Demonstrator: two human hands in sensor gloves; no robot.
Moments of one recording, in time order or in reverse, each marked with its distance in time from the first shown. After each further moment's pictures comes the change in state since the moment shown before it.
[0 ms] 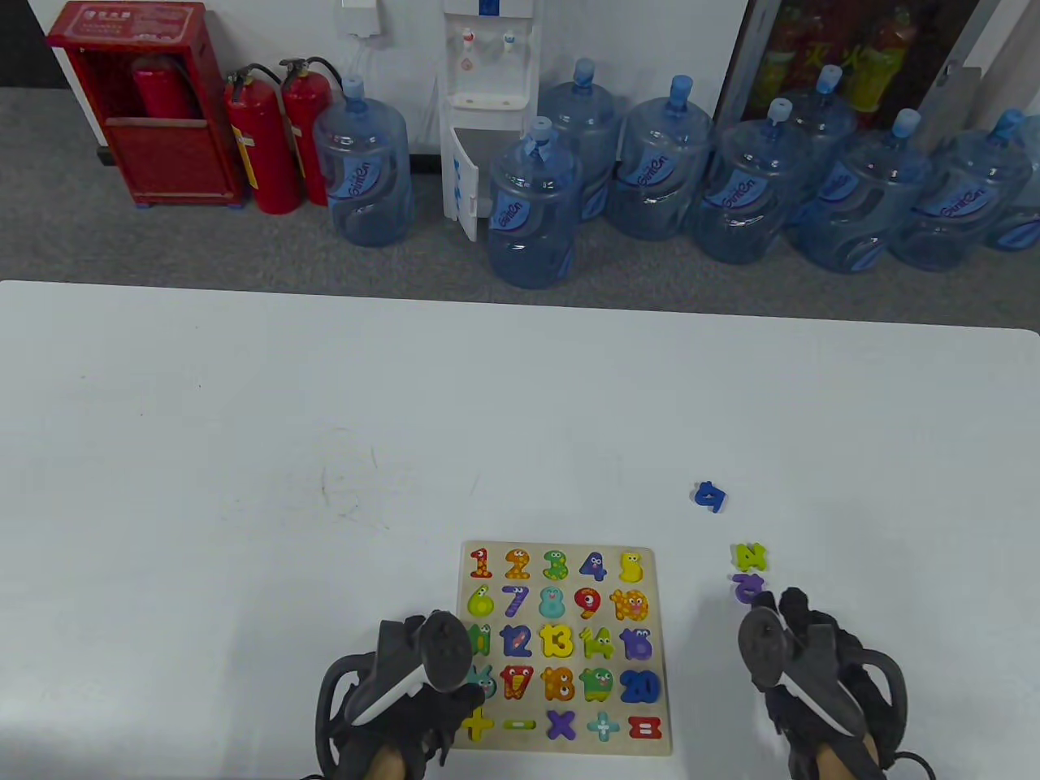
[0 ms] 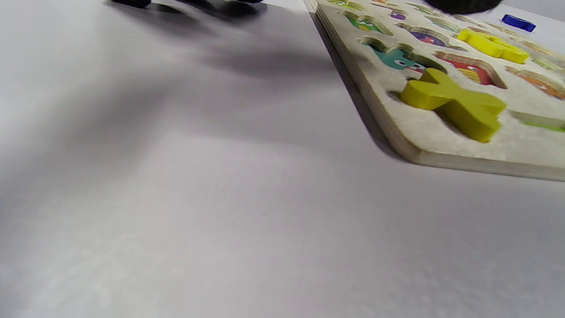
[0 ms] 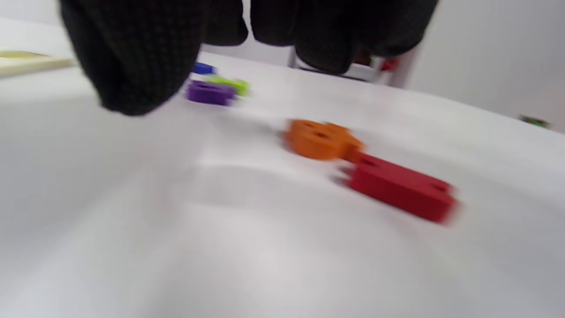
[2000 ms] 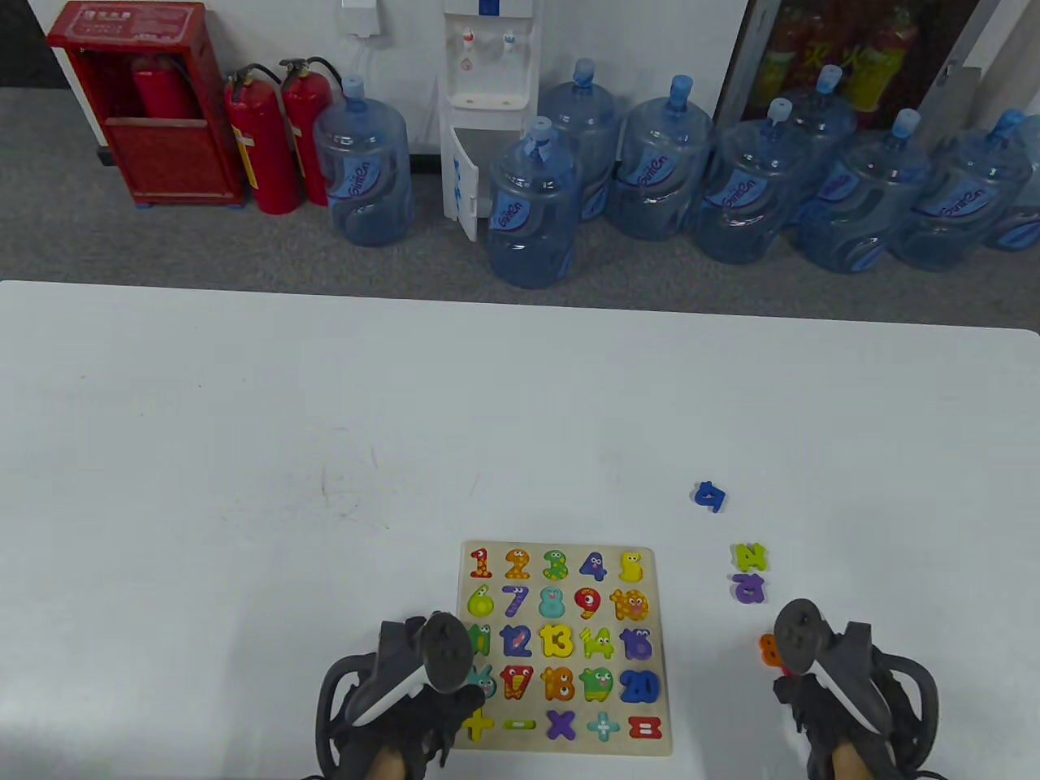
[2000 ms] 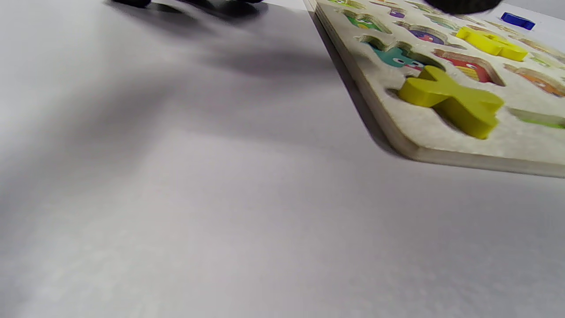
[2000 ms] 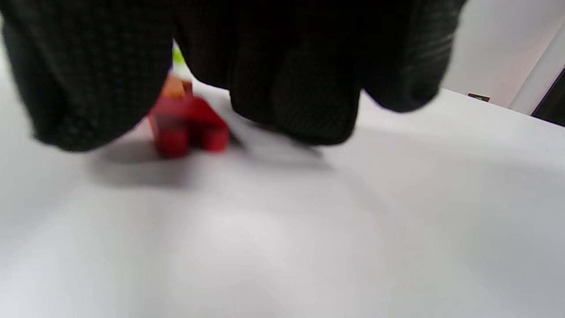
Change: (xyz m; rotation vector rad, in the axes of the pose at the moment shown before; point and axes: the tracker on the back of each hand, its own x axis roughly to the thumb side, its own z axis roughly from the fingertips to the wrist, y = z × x) left_hand 0.001 -0.001 0.000 -0.003 -0.001 -0.003; right_hand -0.010 0.014 -0.009 0.085 0.069 0.064
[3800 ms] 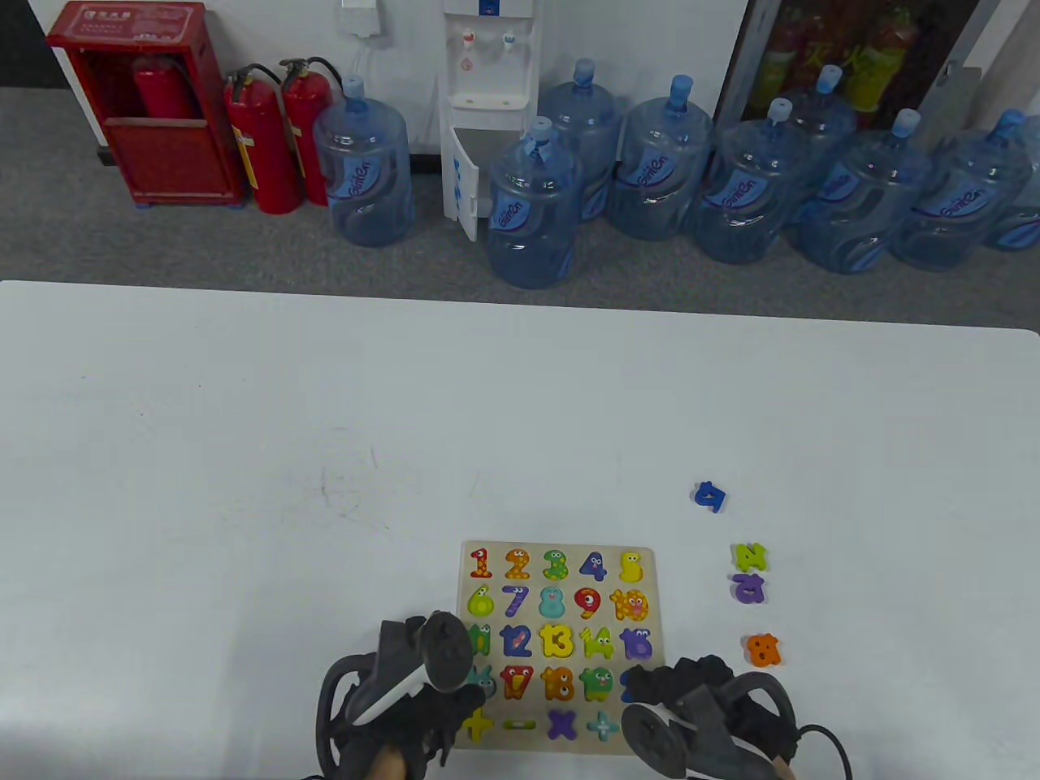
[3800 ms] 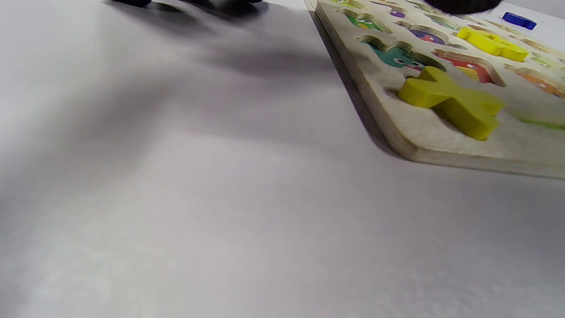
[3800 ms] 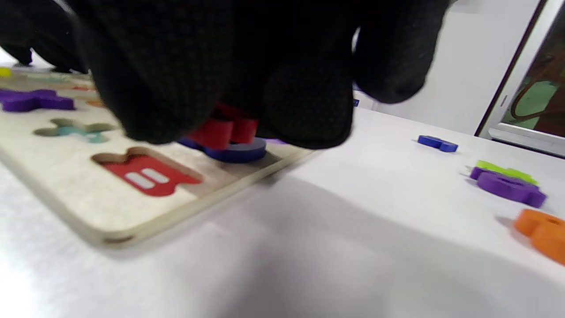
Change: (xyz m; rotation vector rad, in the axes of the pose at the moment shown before) left_hand 0.000 0.000 -0.001 -0.003 0.003 0.002; right_hand 0.123 -0.028 0.100 -0.322 -0.718 0.057
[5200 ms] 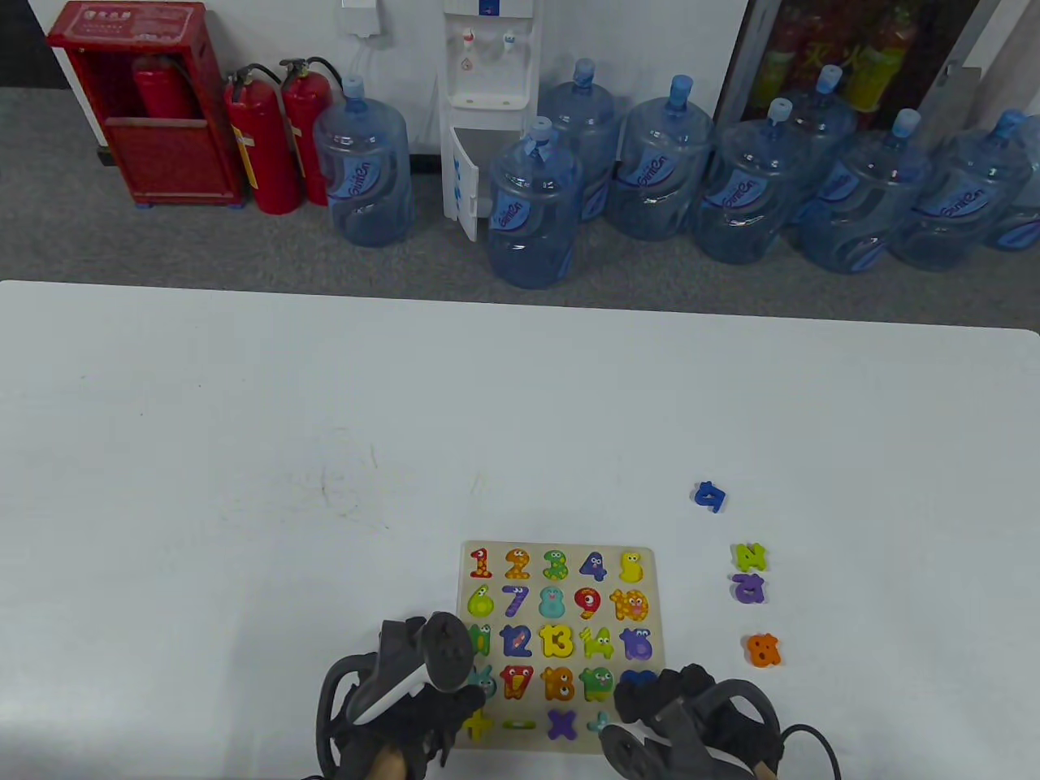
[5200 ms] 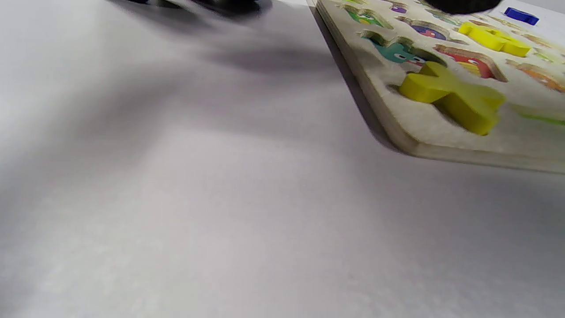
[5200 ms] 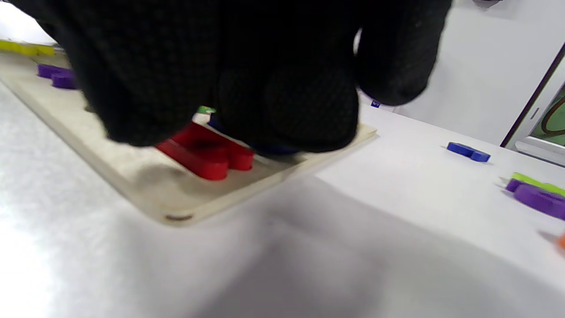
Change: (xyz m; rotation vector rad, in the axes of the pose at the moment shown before) left_hand 0.001 -0.001 0.000 -0.009 0.001 -0.003; right_hand 0.016 -0.003 0.003 -0.001 -0.058 0.046
